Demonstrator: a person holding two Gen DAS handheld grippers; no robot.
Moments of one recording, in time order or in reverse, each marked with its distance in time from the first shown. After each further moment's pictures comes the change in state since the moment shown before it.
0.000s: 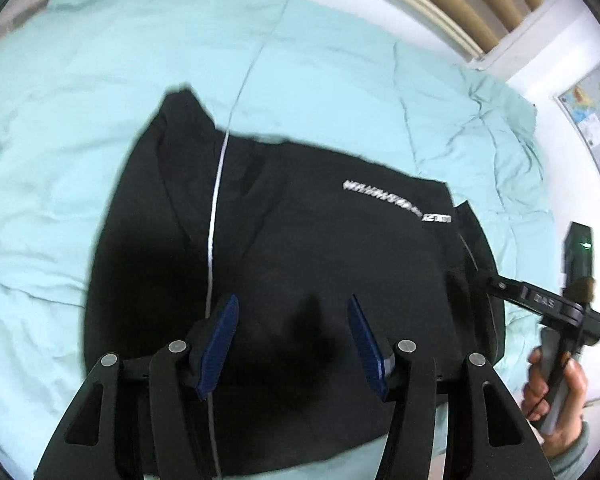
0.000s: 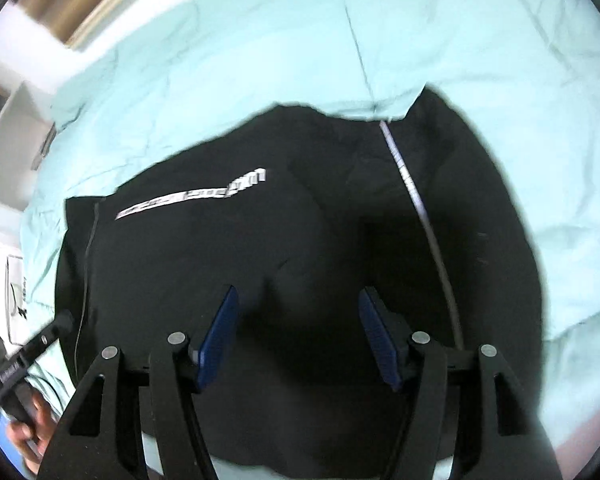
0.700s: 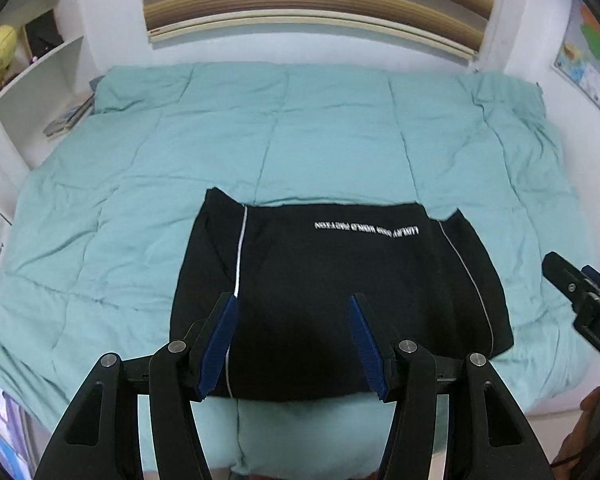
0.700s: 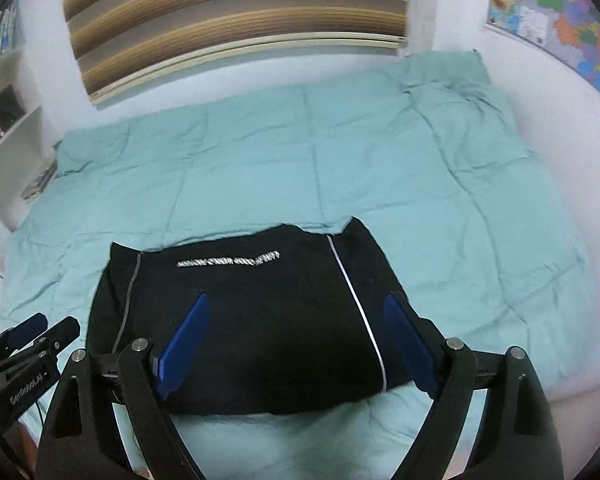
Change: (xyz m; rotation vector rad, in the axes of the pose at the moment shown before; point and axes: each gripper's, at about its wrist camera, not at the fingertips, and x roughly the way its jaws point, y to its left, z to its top) left arm -0.117 -0.119 -0.032 0.132 -0.146 0.302; right arm -0.180 0.096 -0.064 -0.042 -0.391 -0.265
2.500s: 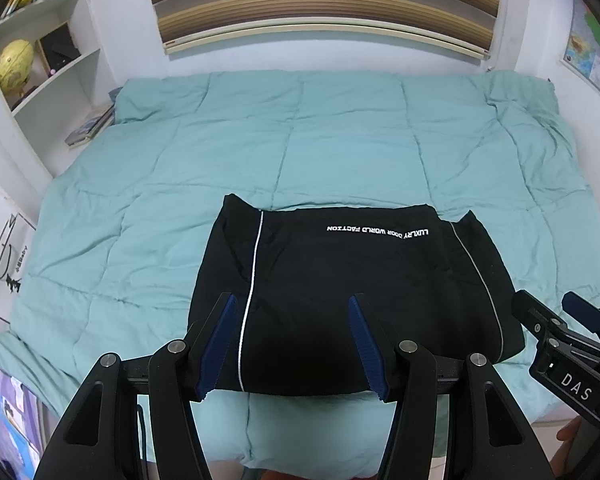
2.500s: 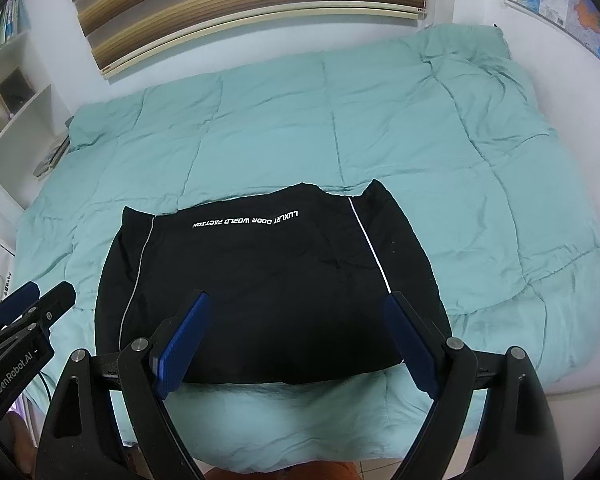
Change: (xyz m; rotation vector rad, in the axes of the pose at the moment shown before) left arm -0.015 -0.010 0.000 0.001 -0.031 0.095; right arm 0.019 0.015 -0.023 -0.009 0.105 0.077
